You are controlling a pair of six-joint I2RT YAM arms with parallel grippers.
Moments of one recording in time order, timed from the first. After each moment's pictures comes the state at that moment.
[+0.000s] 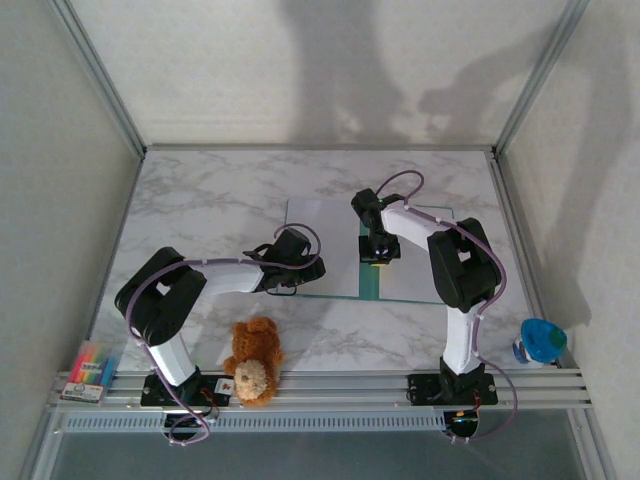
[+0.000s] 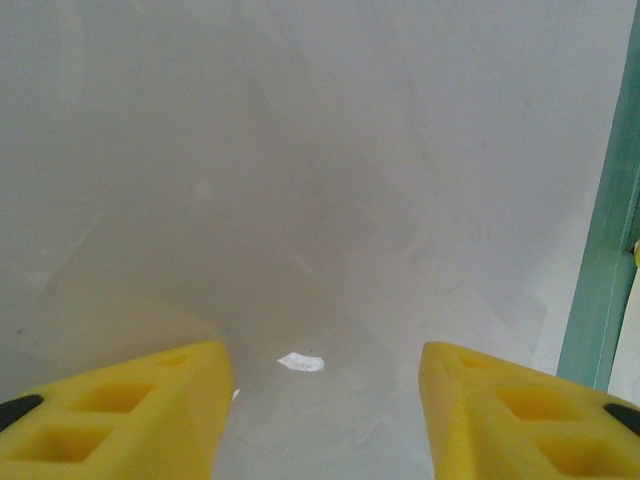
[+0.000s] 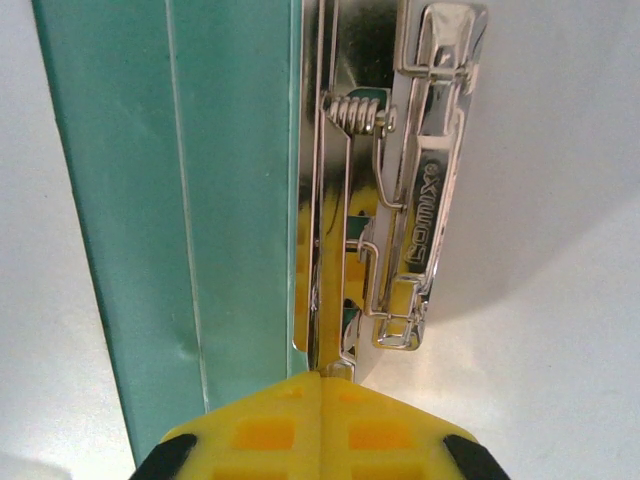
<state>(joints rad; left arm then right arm) -0.68 1.74 0.86 -0.04 0.07 -0.95 0.50 1.97 1.36 -0.93 0.08 0.46</state>
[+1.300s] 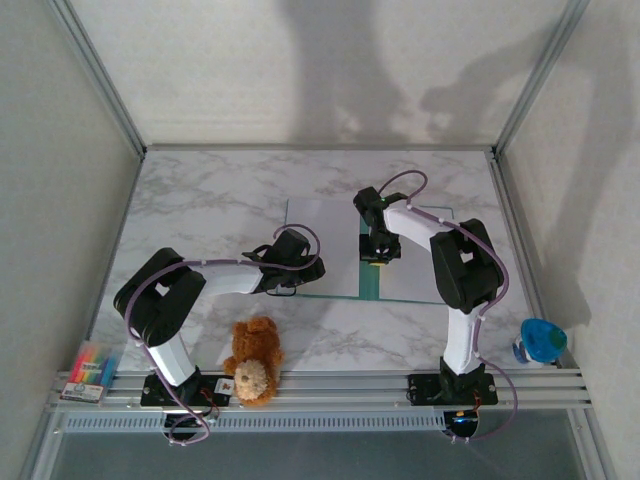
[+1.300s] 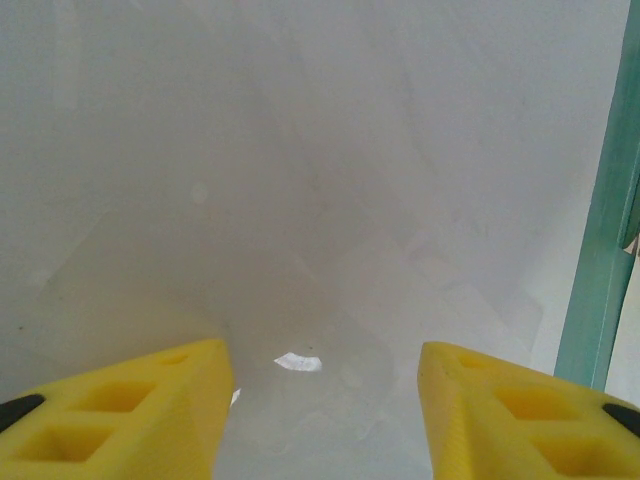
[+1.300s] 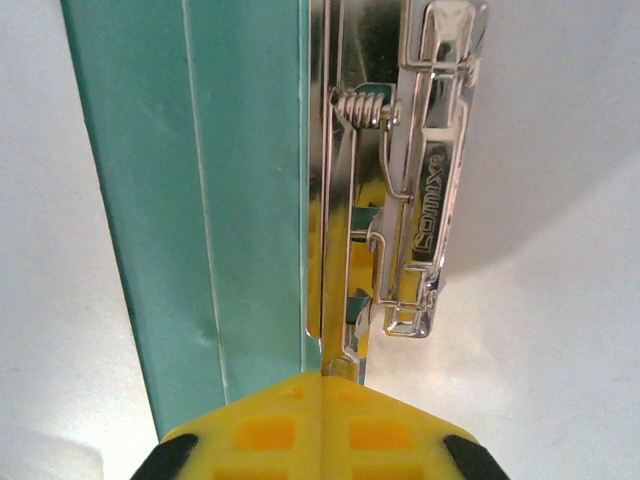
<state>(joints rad) -0.69 1.73 0.84 -0.03 0.07 -0.95 0.50 1.96 1.36 -0.93 0.03 0.48</state>
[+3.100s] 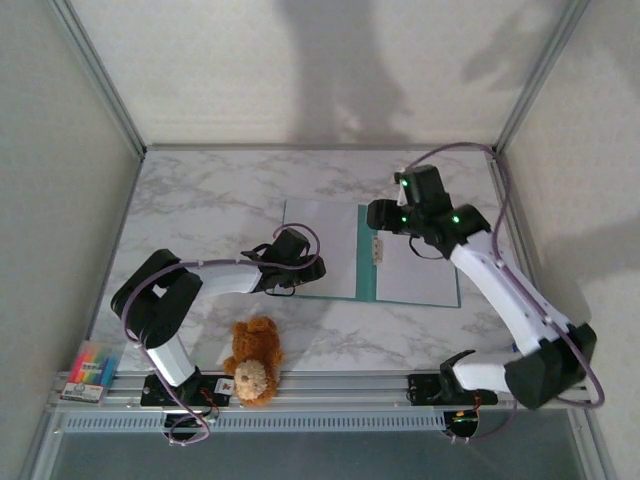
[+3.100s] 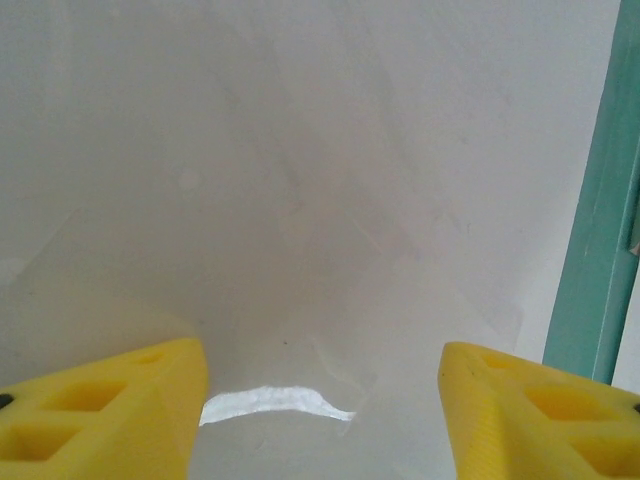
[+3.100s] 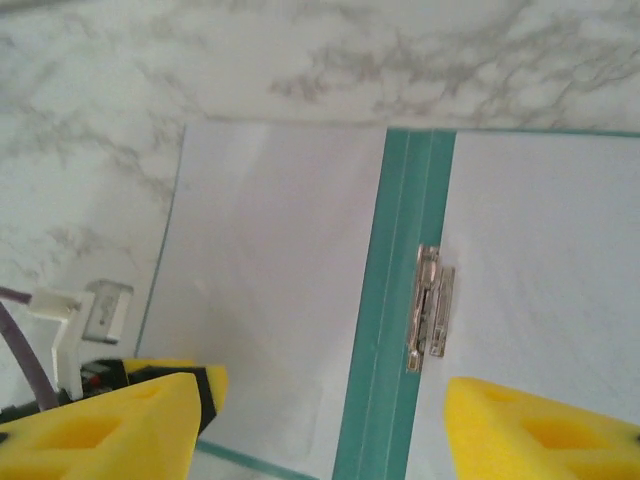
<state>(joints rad) -0.69 1.71 0.86 -0.08 0.07 -0.93 0.49 1.26 1.25 -0.76 0.01 0.43</state>
